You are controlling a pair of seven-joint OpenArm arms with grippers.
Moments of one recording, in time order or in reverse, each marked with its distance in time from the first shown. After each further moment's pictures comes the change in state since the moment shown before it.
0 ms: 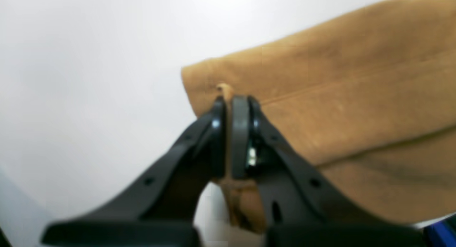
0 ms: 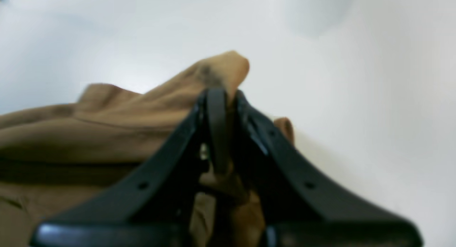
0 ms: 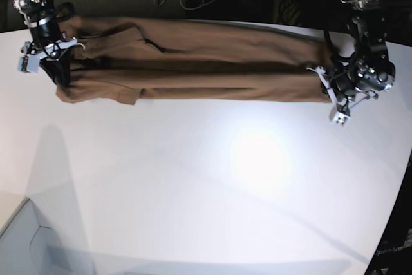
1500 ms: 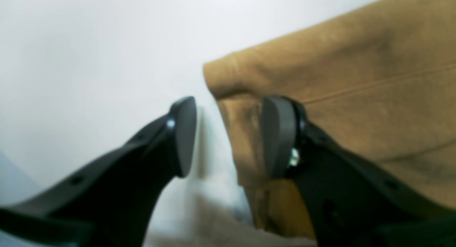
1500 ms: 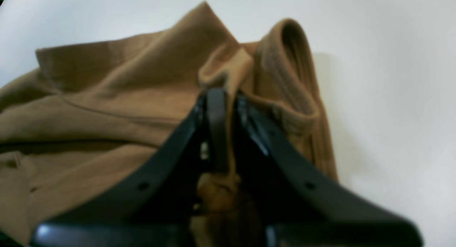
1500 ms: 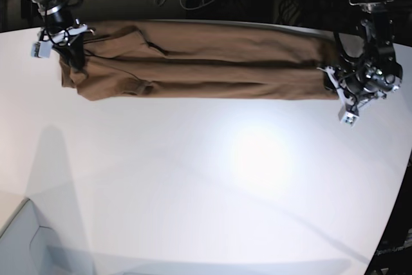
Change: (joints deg) left arm -0.2 -3.2 -0.3 -1.9 -0.4 -0.4 -0.4; right arm 0.1 -0.5 -1.2 -11.9 0.6 5.1 3.1
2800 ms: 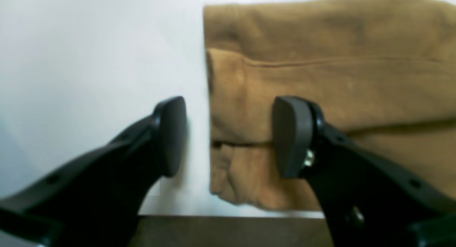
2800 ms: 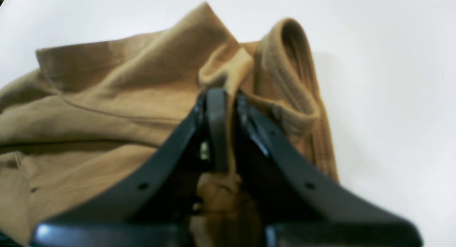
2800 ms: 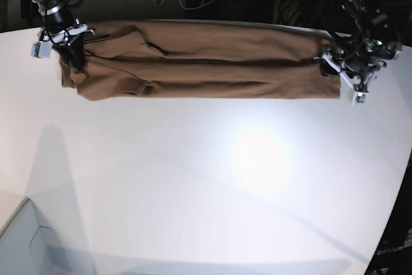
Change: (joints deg) left arm 5.6 13.5 -16.8 7.7 0.6 -0.2 1.0; right arm 0.0 0.0 0.0 0.0 0.0 0.0 0.0
